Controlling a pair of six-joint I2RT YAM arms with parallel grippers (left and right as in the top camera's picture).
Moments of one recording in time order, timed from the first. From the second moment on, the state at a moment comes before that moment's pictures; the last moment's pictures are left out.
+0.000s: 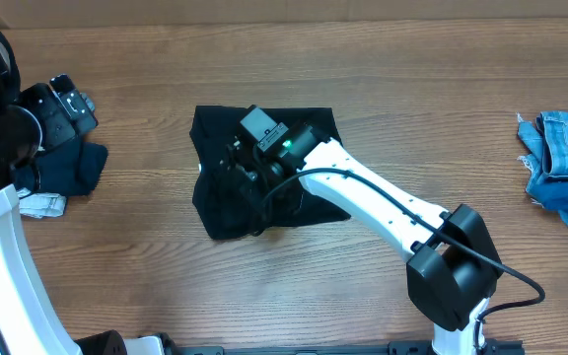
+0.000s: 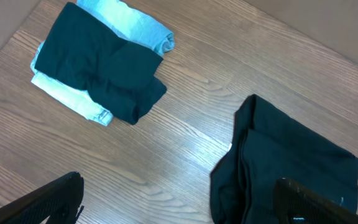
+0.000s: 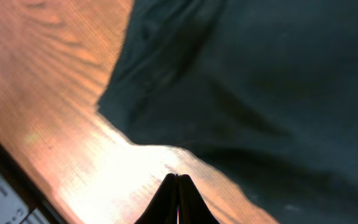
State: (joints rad) left arm 0.23 1.53 2.18 -1.59 -0.09 -0.31; right arm 0.78 1.99 1.68 -1.05 -0.28 0.03
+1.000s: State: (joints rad) left arm -0.14 1.83 1.42 -0.88 0.22 -0.13; right arm 0.38 1.88 1.82 -1.08 -0.35 0.17
